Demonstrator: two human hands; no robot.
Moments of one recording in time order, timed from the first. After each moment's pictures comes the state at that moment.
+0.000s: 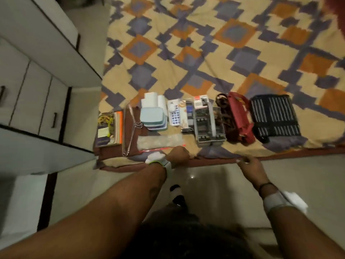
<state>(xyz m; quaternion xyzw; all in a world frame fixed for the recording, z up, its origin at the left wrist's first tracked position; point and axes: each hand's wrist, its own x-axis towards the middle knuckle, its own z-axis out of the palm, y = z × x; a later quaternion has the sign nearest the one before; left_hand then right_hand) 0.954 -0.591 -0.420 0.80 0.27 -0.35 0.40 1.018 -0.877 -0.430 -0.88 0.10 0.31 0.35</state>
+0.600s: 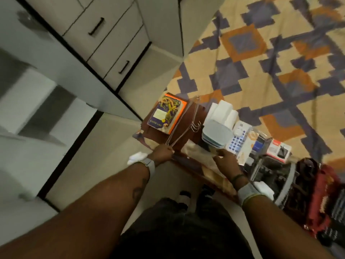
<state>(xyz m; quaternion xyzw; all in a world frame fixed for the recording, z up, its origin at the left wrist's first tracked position) 0.852 -0.348 -0.445 0.68 0.55 -0.17 0.45 1.068 -0.515 -0.462 -0.83 -0.25 0.44 0.22</state>
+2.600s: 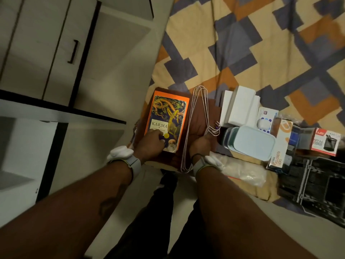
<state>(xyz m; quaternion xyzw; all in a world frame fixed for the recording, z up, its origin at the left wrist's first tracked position) 0.854 -0.107 -0.588 0.77 0.44 -0.26 0.38 0.971 -0.249 -0.659 -0.90 0.14 0.32 0.28</state>
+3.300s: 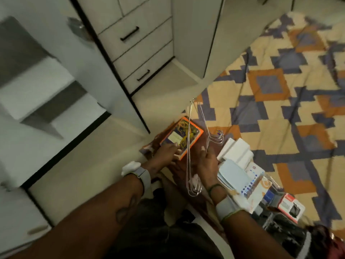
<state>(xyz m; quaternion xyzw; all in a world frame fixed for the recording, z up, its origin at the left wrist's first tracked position) 0.843 -0.234 -0.400 0.45 0.60 0.06 0.66 0.979 -0.319 -0.414 -0.80 -0.26 0.36 0.40</state>
